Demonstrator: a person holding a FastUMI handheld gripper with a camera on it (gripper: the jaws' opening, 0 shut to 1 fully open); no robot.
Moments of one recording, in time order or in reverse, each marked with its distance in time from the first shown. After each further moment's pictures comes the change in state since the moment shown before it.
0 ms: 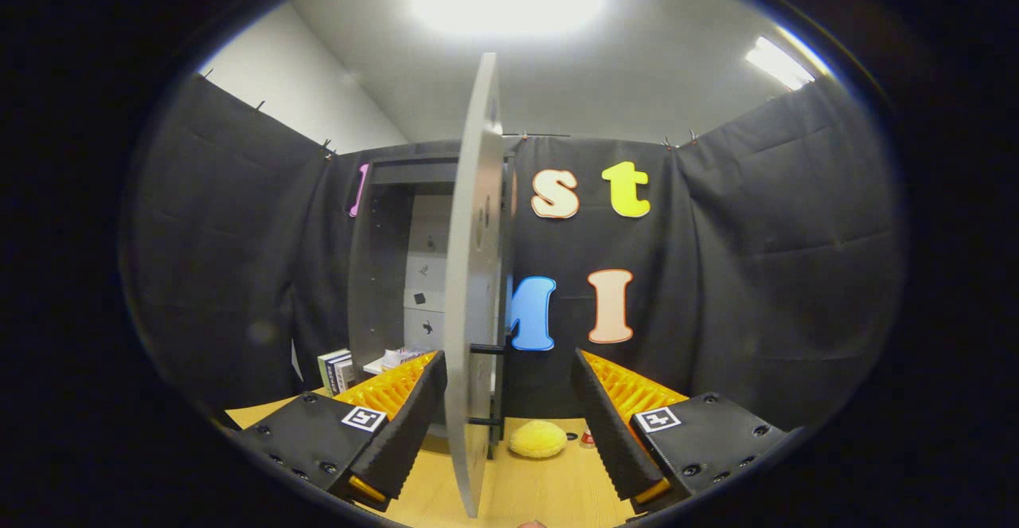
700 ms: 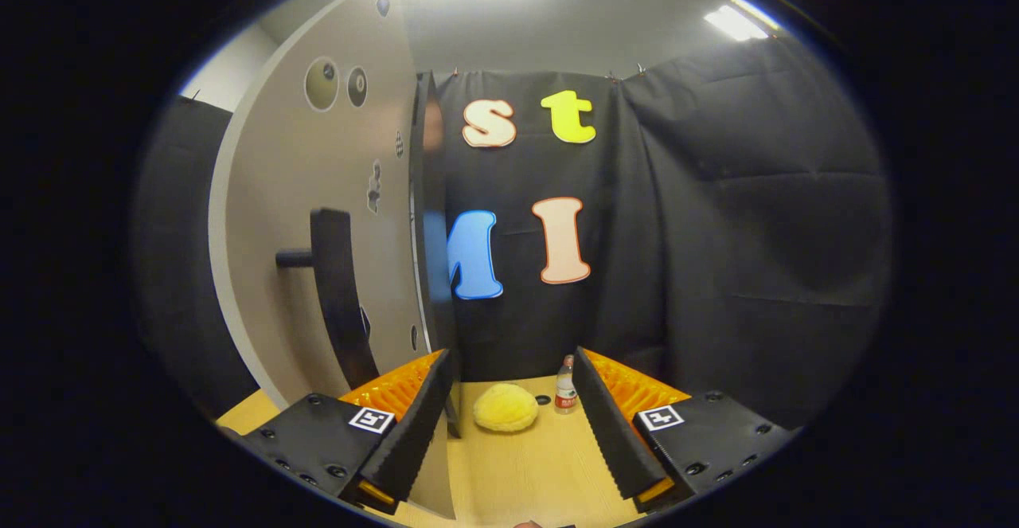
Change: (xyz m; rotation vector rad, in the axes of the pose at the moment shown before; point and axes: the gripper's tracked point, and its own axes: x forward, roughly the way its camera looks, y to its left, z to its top) arm 0.057 -0.036 -0.101 0.045 0.208 -0.171
